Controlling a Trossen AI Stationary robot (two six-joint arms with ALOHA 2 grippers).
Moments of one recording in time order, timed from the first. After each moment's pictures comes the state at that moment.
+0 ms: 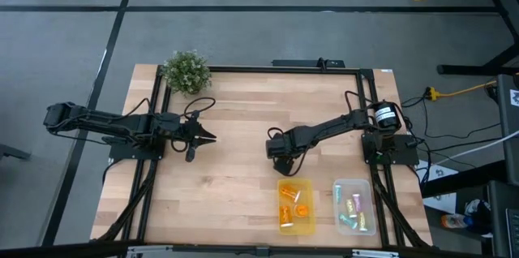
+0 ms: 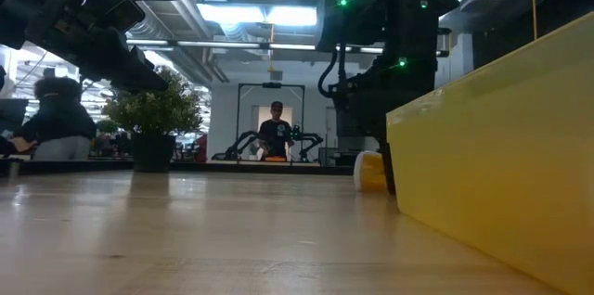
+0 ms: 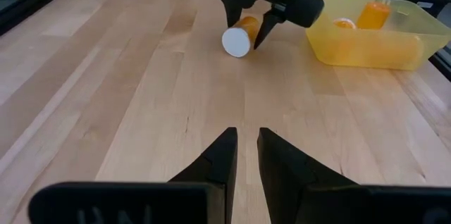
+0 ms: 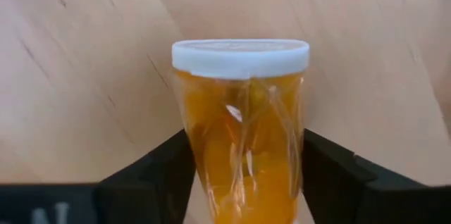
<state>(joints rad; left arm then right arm) 0.00 0.61 0.17 0.04 -0.02 -0.10 0.13 1.97 1.28 -0.81 0.13 0.65</state>
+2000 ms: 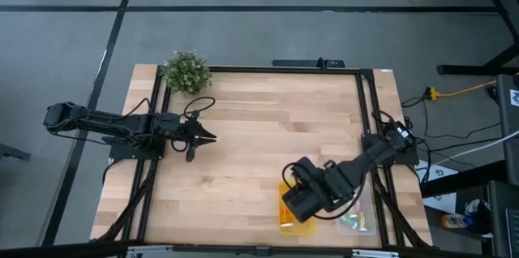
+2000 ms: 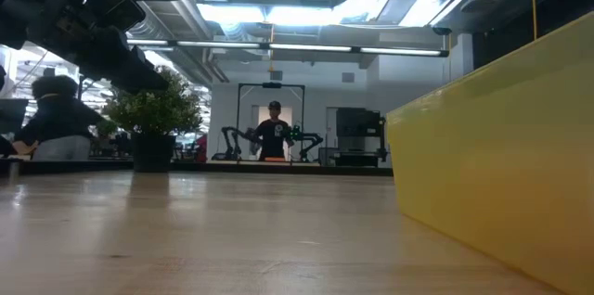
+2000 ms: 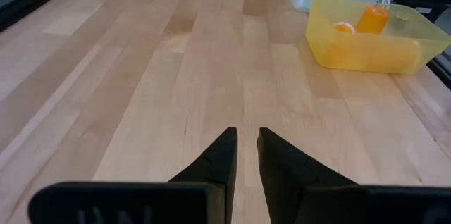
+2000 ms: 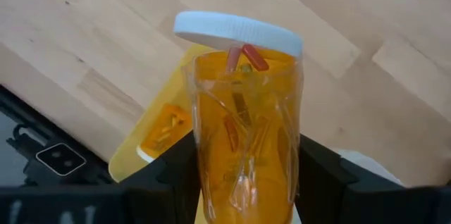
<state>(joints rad) 0.00 0.61 0.17 0.04 -0.02 -0.12 0.60 1.96 2.04 -1.57 0.24 1.52</state>
